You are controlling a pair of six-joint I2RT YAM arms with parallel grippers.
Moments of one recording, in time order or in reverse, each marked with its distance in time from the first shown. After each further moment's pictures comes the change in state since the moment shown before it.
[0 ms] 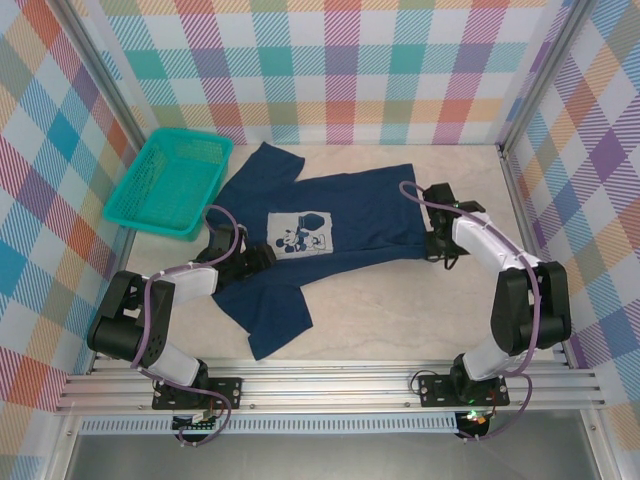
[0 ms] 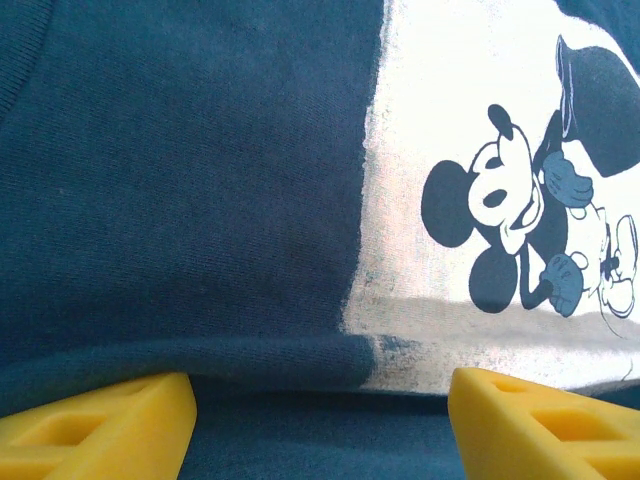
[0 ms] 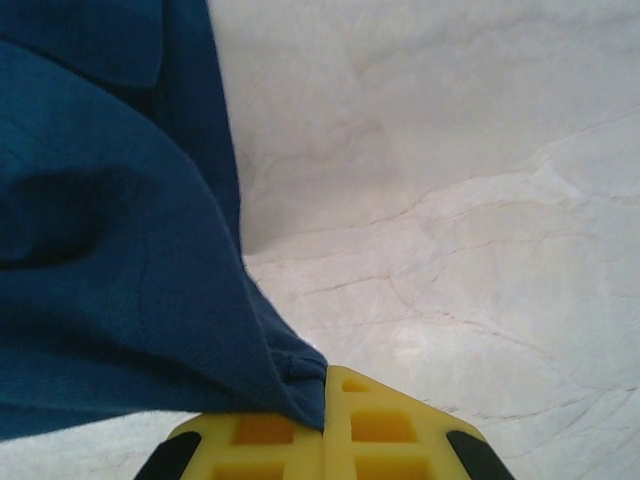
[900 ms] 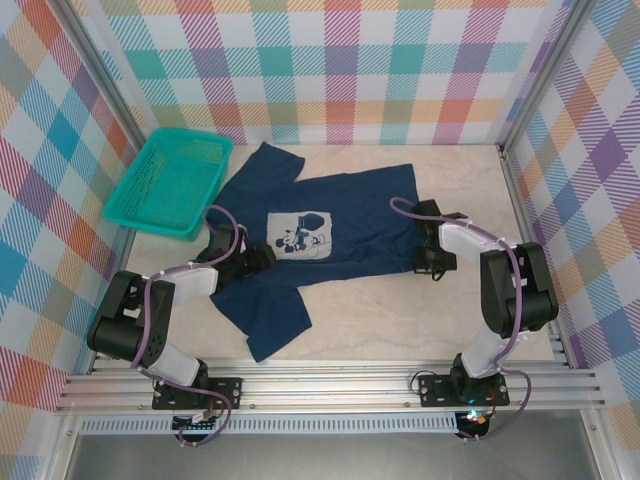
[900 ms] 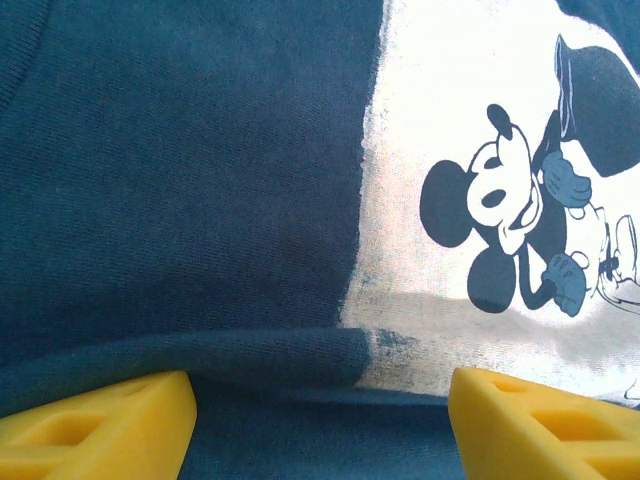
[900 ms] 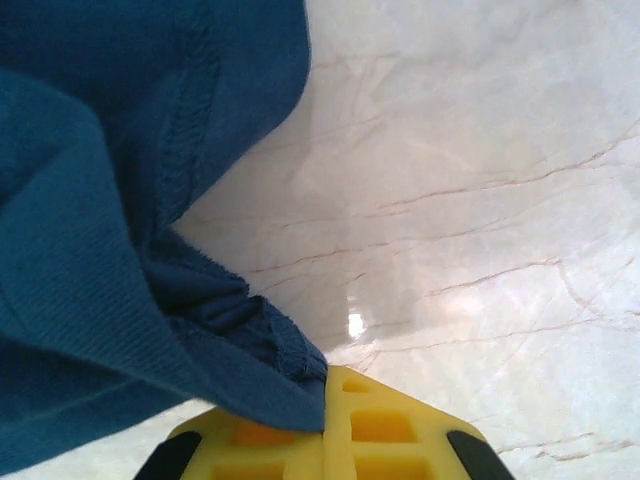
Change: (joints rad) left arm 0.000 0.000 0.000 0.000 0.000 0.000; right arm 0.032 0.123 -0.087 0.117 -0.069 0.110
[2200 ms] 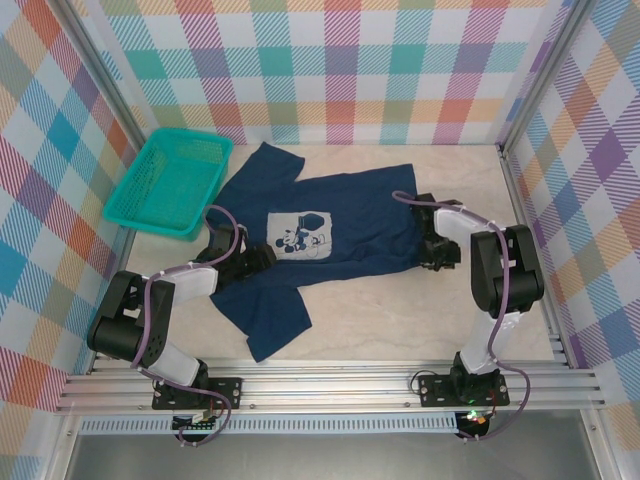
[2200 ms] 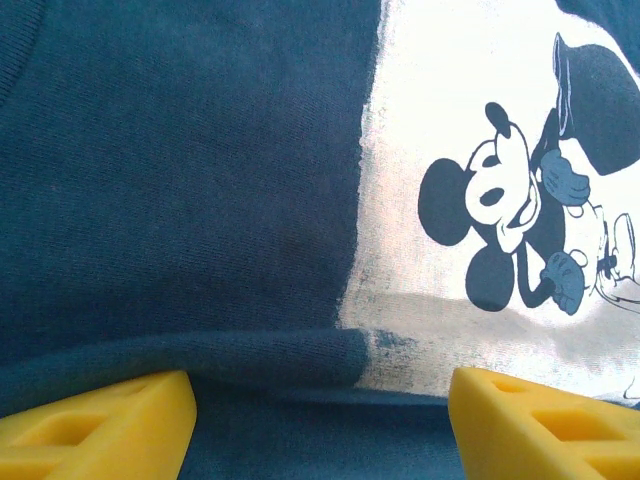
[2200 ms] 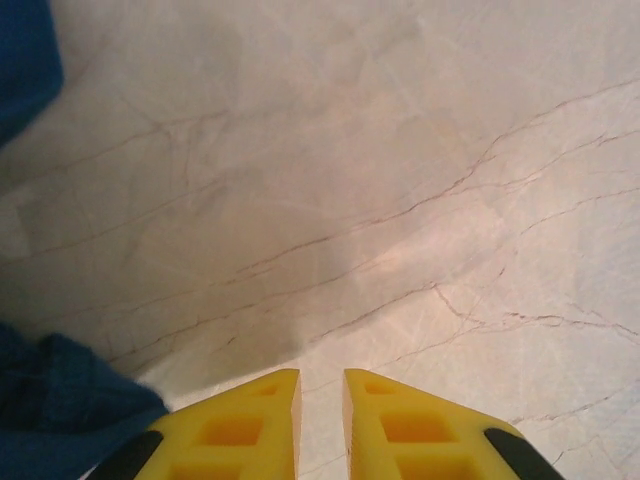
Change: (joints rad) left arm 0.000 0.000 0.000 0.000 0.004 0.000; right arm -0.027 0.150 0.156 -0.148 0.138 0.057
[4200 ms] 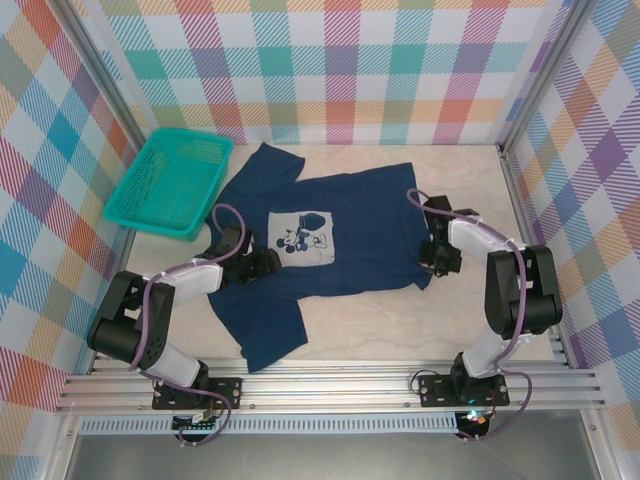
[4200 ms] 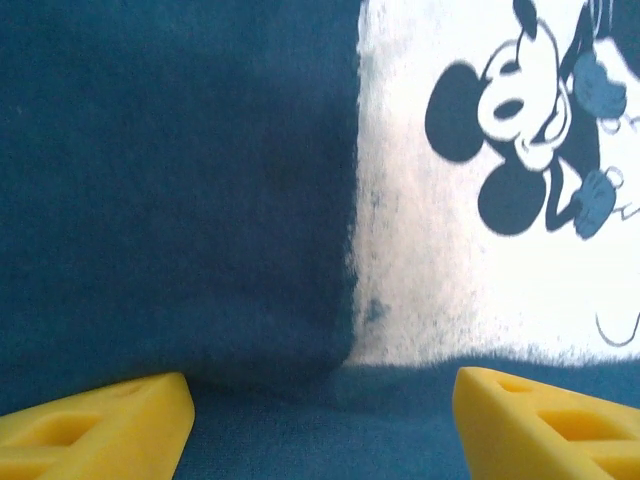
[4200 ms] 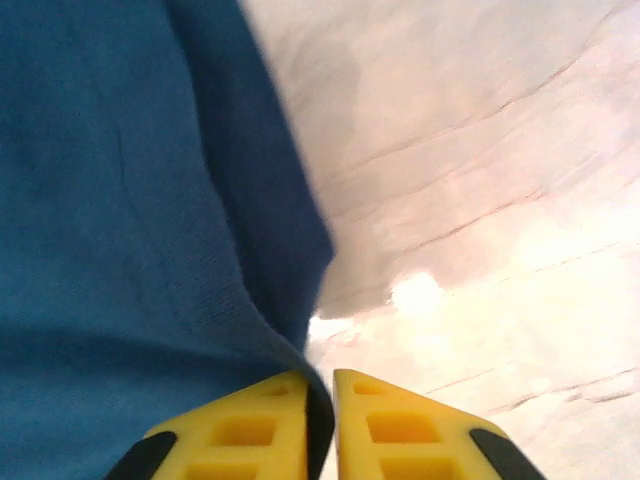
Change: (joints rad) left arm -0.050 -0.003 0.057 -0.156 -0.024 0.021; right arm -0.047 -0.156 -0.112 0.078 -0.226 0.105
